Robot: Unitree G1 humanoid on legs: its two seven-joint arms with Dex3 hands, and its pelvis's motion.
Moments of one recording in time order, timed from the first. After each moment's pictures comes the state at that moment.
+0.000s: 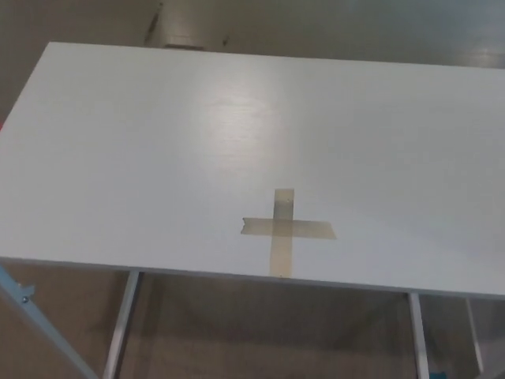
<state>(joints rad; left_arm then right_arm) -0.21 0.42 0.35 1.25 0.03 -0.06 -0.07 -0.19 -0.26 -0.34 1.30 0.03 -0.05 -0.03</state>
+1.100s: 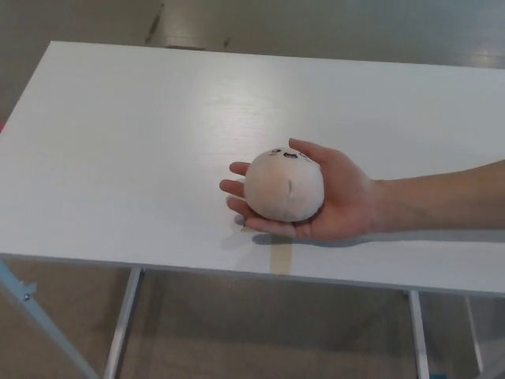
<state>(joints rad) -0.22 0.43 0.32 1.28 0.01 -0.09 -0.09 -0.20 -0.26 -0.34 1.32 0.04 -0.06 -0.03</state>
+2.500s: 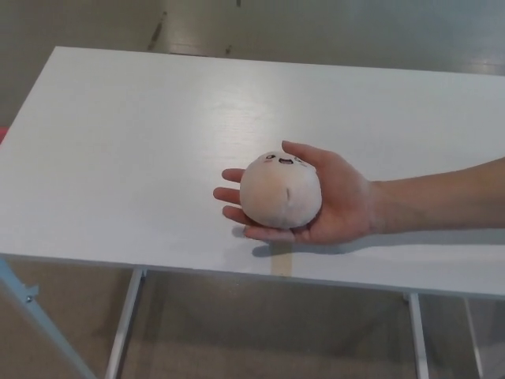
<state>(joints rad) 0.58 0.55 0.49 -0.04 -0.18 -0.46 -0.26 -0.20 -0.26 -0.33 1.33 0.03 -0.06 -0.03</state>
